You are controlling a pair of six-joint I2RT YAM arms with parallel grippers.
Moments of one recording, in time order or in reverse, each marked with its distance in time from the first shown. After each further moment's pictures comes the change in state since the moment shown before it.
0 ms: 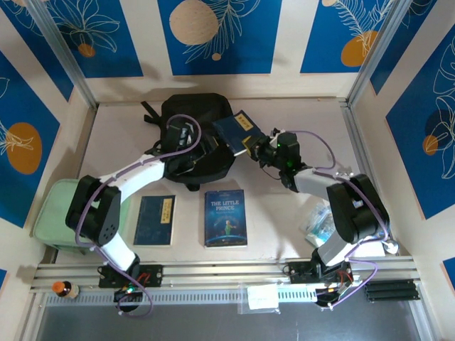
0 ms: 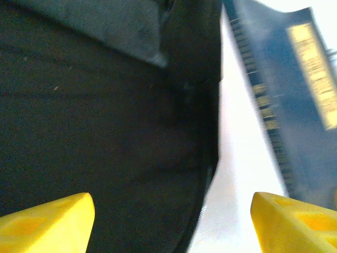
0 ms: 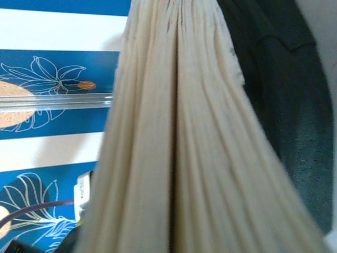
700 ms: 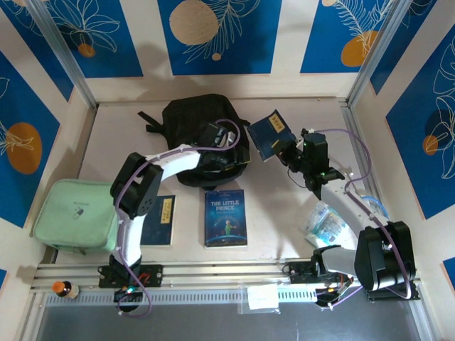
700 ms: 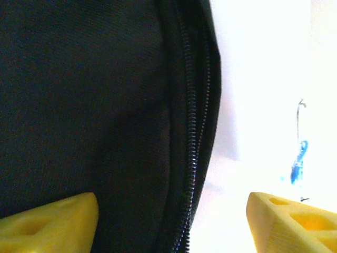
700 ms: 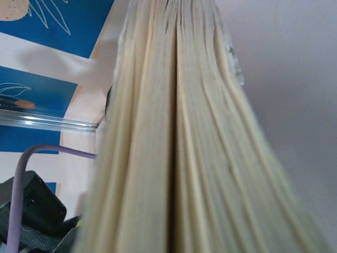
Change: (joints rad) left arm -0.159 0.422 0.368 -0.054 0.274 0.098; right arm -0.146 -0.351 -0.038 -0.497 0.120 -0.365
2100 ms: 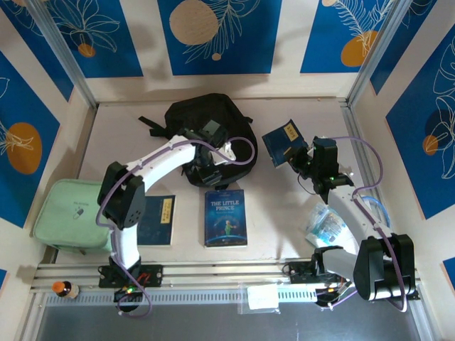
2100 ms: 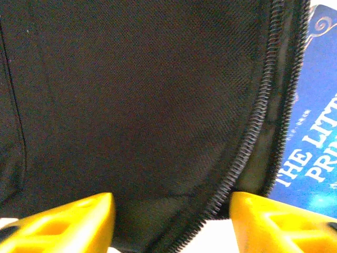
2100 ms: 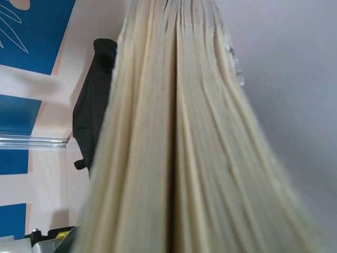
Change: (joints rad) left arm -0.047 -0.166 0.140 -0.809 -0.531 1.270; right arm -0.102 -0.072 -0.045 -0.120 0.010 -0.043
